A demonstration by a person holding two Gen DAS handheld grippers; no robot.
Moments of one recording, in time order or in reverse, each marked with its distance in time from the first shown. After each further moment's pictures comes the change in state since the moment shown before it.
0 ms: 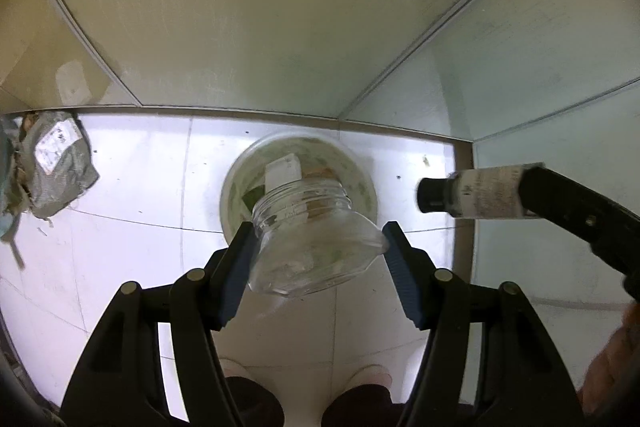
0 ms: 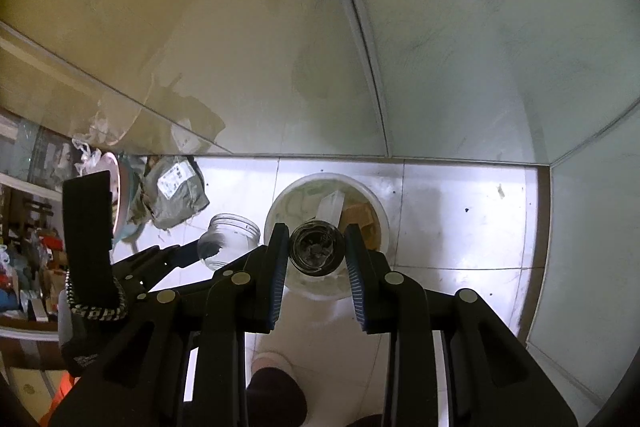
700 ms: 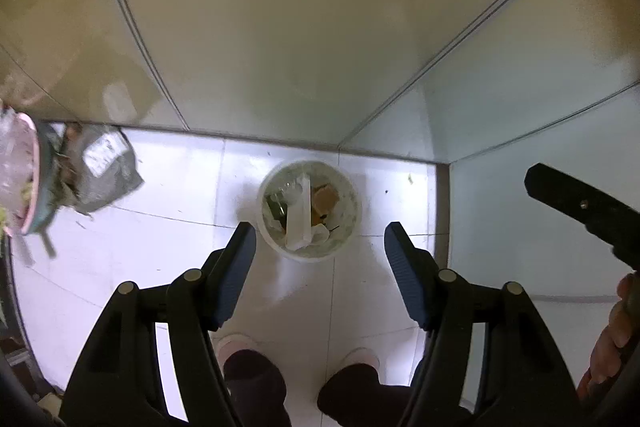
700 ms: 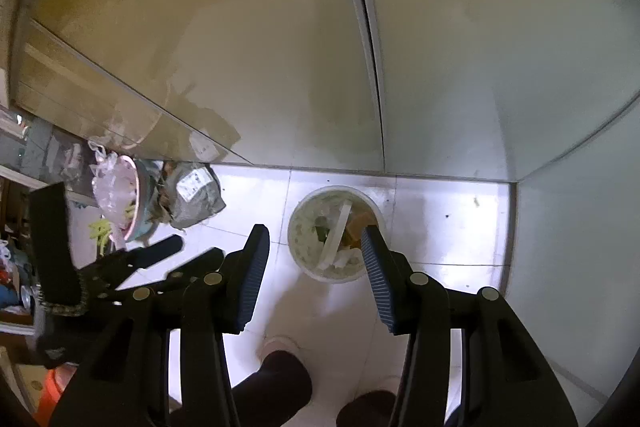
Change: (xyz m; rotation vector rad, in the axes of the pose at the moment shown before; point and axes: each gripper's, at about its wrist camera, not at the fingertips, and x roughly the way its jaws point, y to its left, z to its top) left arm -0.161 -0.009 0.000 -0.022 -0.082 0.040; right arm -0.111 0.044 0.016 -0.019 -0.030 -0.047
